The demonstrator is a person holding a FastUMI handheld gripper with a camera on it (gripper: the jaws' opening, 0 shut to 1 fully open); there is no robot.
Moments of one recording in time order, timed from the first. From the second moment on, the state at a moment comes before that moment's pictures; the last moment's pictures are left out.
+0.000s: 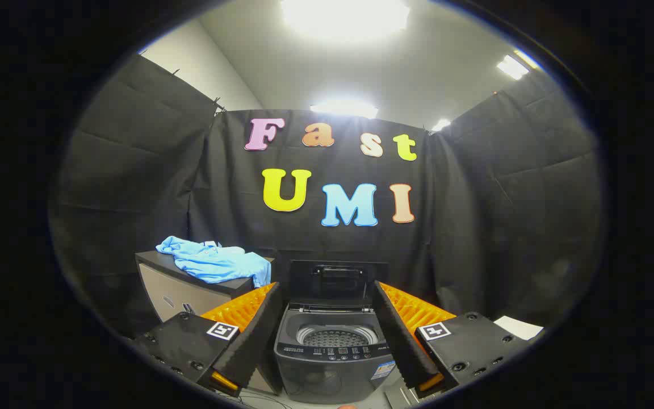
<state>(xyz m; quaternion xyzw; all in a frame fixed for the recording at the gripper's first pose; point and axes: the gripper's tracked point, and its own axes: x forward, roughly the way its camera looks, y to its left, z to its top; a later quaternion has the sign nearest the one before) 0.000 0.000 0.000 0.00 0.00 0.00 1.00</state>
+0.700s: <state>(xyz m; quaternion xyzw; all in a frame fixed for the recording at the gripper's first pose) 0.001 -0.010 -0.004 0.00 -0.01 0.00 1.00</state>
